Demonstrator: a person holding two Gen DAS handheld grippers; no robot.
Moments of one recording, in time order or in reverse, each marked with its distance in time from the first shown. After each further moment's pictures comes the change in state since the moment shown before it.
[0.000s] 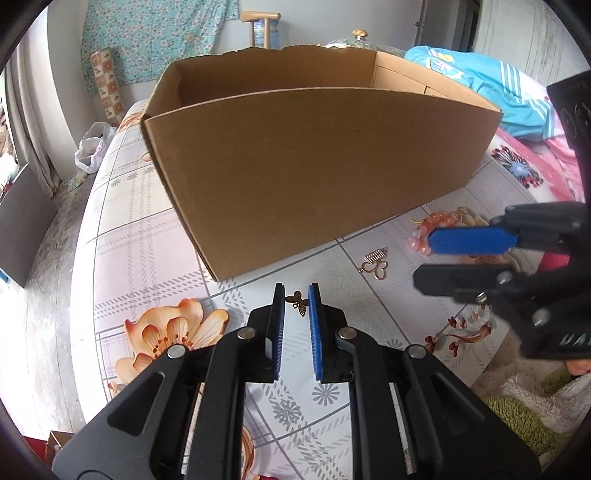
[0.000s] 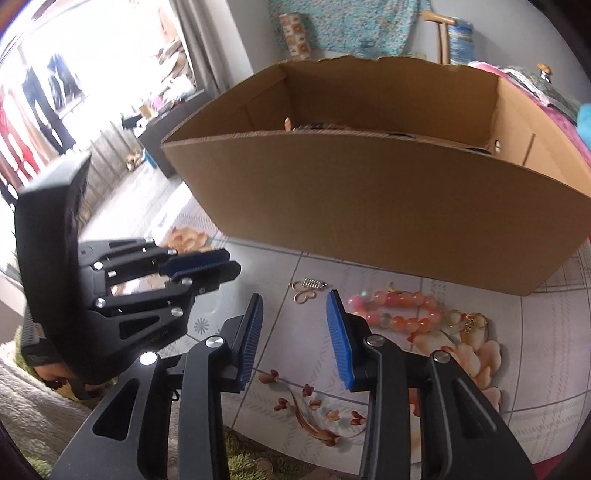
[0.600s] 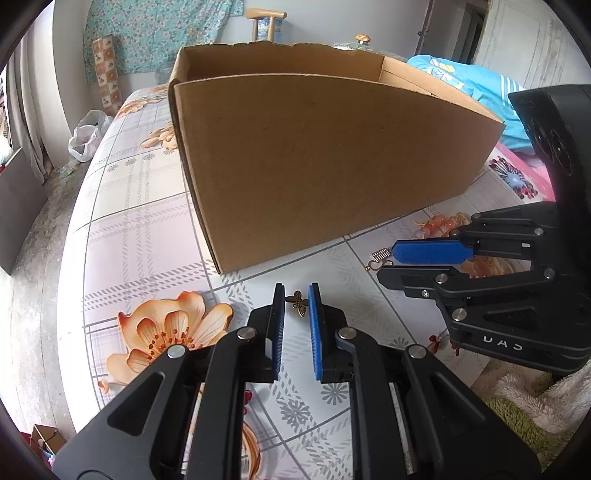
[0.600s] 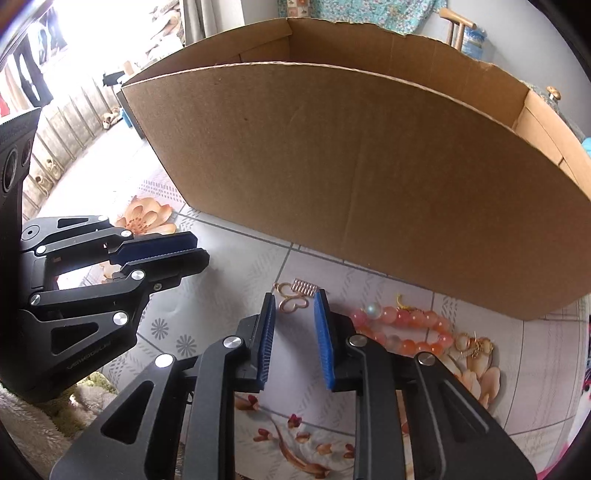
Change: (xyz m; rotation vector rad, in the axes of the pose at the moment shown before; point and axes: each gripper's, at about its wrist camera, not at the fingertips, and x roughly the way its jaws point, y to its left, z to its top) left arm 0.005 0.017 -0.004 -0.046 -0.002 -0.057; right arm 0.035 0.013 0.009 -0.082 0.096 -0.125
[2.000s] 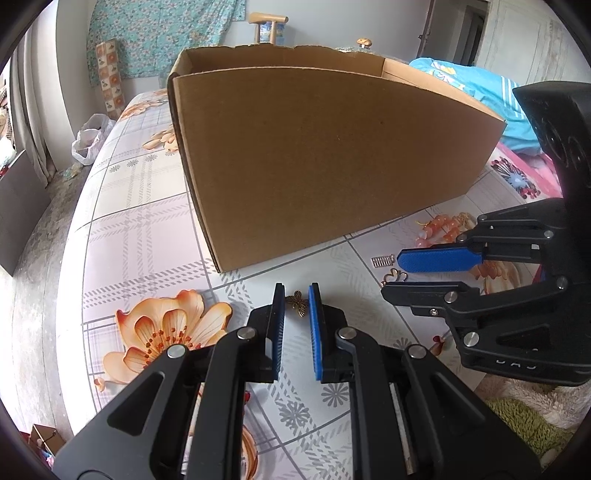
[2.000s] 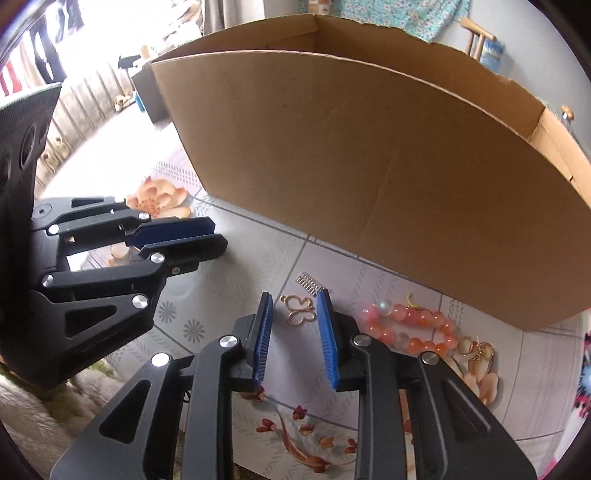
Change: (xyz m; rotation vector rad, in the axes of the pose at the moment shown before) left arm 0.004 -0.009 -0.006 0.001 -0.021 0.018; right arm -0.004 0.001 -0.003 -0.070 0.026 0.015
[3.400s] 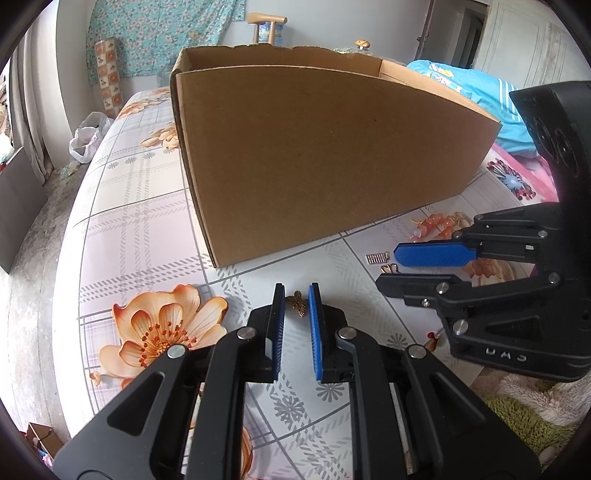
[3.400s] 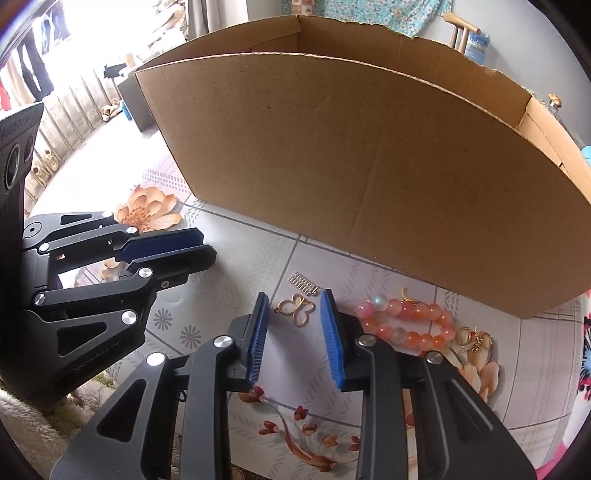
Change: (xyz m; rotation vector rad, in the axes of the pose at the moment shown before) left arm -0.006 0.005 -0.003 -0.005 0.002 -0.021; right arm -0.012 -0.019 -0.010 0.055 -0.015 -0.022
